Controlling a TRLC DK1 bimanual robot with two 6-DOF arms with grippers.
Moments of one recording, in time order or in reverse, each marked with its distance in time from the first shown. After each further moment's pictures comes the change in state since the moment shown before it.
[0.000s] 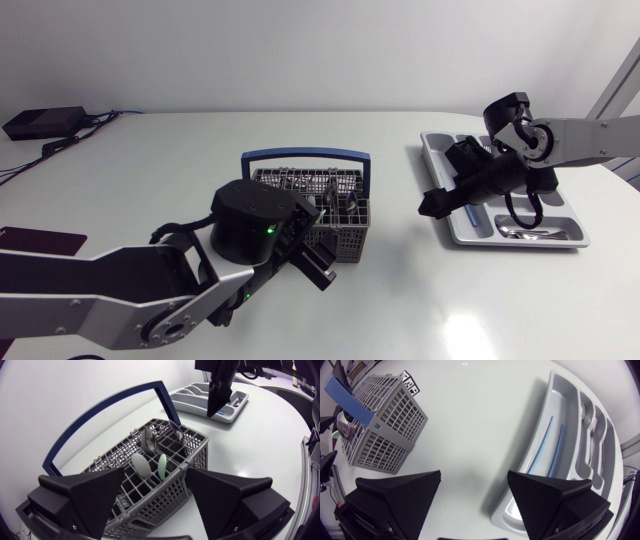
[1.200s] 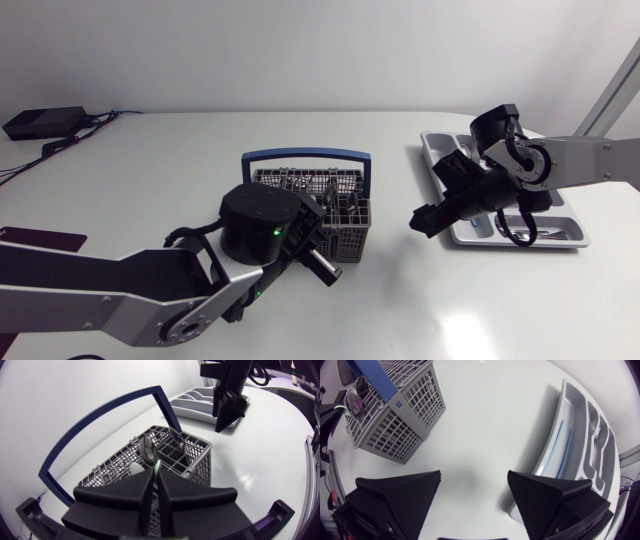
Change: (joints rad) left arm 0.002 0.064 0.001 0.129 -0.003 0.049; right arm 0.093 -0.093 -0.126 0.062 0.050 -0.002
